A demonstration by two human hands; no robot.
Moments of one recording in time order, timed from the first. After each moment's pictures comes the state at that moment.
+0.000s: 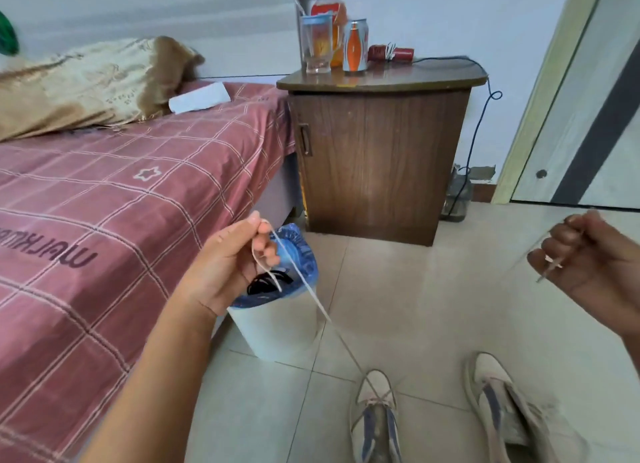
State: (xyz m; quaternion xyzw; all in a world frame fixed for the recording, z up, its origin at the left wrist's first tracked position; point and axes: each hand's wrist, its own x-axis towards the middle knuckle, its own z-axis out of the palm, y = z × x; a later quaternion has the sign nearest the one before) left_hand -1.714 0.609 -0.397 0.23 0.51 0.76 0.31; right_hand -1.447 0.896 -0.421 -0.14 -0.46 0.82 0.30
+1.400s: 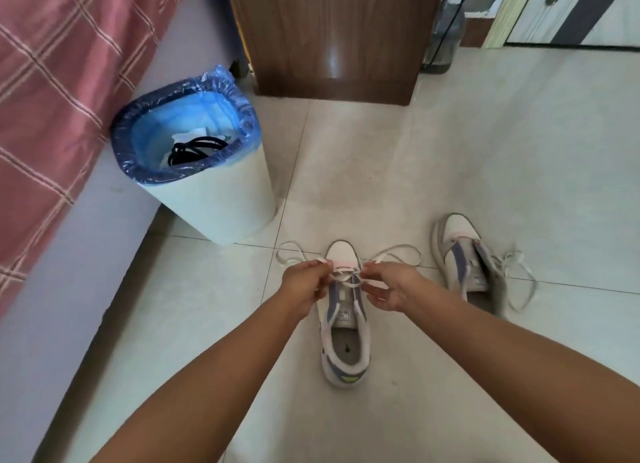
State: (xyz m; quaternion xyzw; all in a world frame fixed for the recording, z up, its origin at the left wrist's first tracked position) left_hand -1.609 0.680 -0.680 -0.10 0.67 0.55 0.50; right_hand -1.505 0.793 -0.677 -0.61 -0.31 0.73 -0.04
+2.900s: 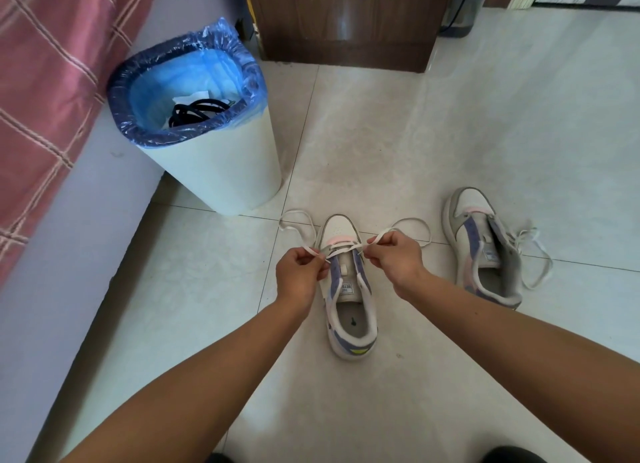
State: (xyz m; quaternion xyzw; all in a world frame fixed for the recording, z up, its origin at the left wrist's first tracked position) left_hand -1.586 0.646 -0.691 -0.06 0.74 0.58 0.33; right_hand -1.499 0.771 -0.691 -0.54 -0.53 0.65 0.11
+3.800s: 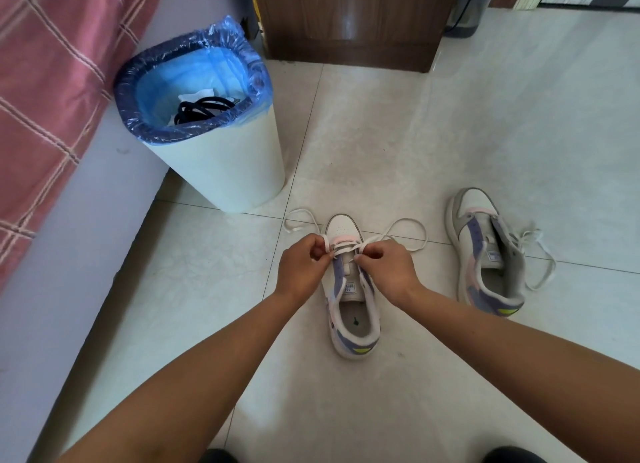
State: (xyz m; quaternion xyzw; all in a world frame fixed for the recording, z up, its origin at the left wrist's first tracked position) left_hand -1.600 0.642 -0.693 0.24 0.85 0.39 0.26; right_hand -1.494 0.753 -0.684 -0.45 -0.74 0.50 0.03
